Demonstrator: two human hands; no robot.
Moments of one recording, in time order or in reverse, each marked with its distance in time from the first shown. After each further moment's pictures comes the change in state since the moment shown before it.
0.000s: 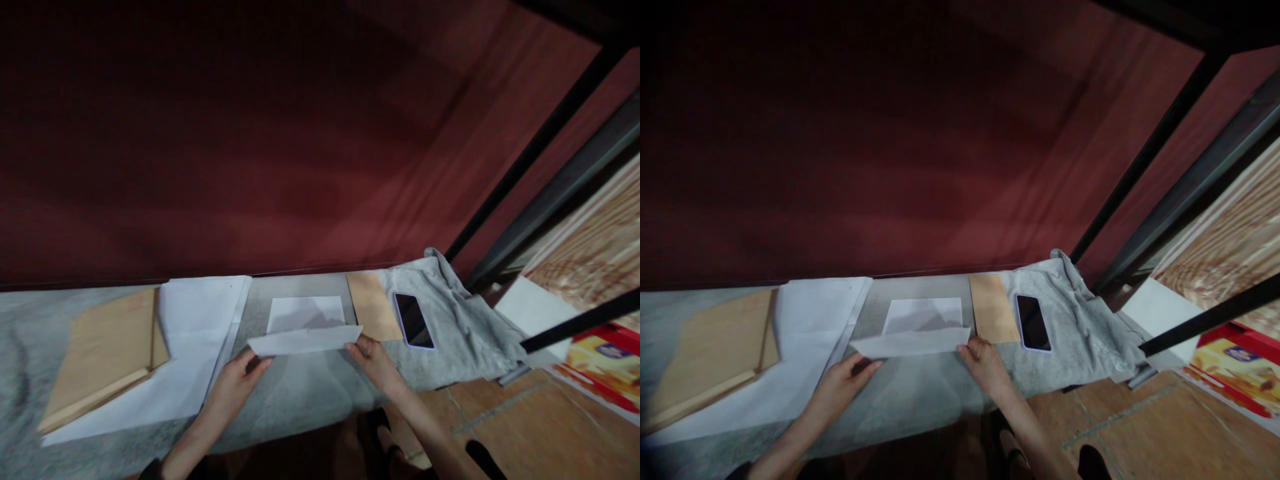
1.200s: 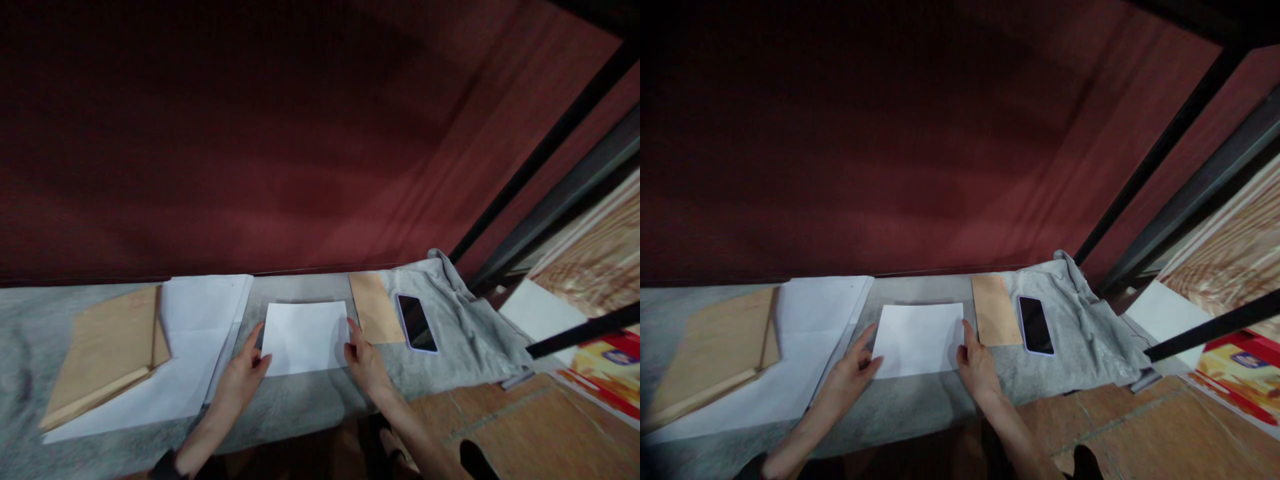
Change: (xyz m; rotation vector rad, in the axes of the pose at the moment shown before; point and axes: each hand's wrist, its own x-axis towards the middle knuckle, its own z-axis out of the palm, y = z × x) left_hand 0.005 0.001 0.010 0.085 0.041 -0.098; right_hand 0.002 0.009 0.036 -0.335 0.162 0.074
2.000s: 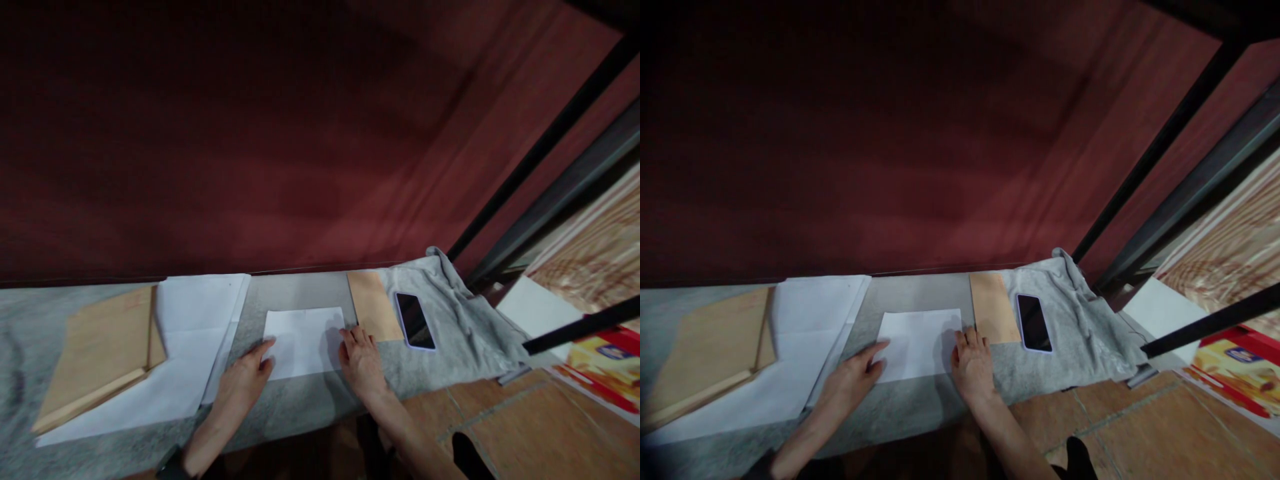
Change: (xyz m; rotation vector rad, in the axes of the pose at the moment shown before) left_hand -0.002 0.019 0.002 0.521 -0.194 -0.064; right_hand 0.001 -0.023 -0.007 -0.322 0.015 -0.063
